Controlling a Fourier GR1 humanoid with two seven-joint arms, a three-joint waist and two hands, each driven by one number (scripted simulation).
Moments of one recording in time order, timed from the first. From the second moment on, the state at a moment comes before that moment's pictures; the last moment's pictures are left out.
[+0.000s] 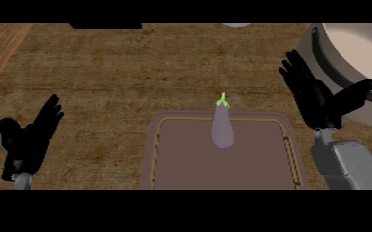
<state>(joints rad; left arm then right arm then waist) 0.01 0.59 -0.22 -1.45 0.40 0.32 0.11 -0.27 -0.32 0.09 -1.41 -0.41 -0.08 0.09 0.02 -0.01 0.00</state>
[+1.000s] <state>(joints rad) -0.30 0.44 -0.19 -1.57 0.41 0.33 -0.02 -0.61 -0.49 0.17 -0.88 -0.46 0.87 -0.10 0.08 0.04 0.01</state>
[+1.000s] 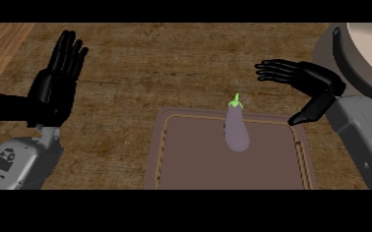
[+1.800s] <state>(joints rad) -0.33 0.40 -0.19 -1.51 0.39 0.32 -0.04 -0.90 -0.46 0.37 -0.73 -0.16 0.99 -0.13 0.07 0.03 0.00</state>
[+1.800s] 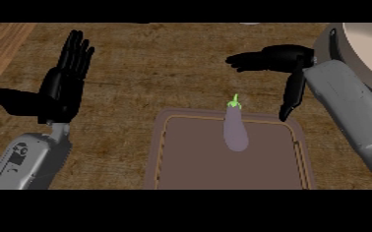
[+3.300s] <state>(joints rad) -0.29 0.37 -0.13 -1.52 0.34 0.29 -0.02 -0.90 -0.27 0.59 -0.58 0.13 0.84 -0.34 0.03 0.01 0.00</state>
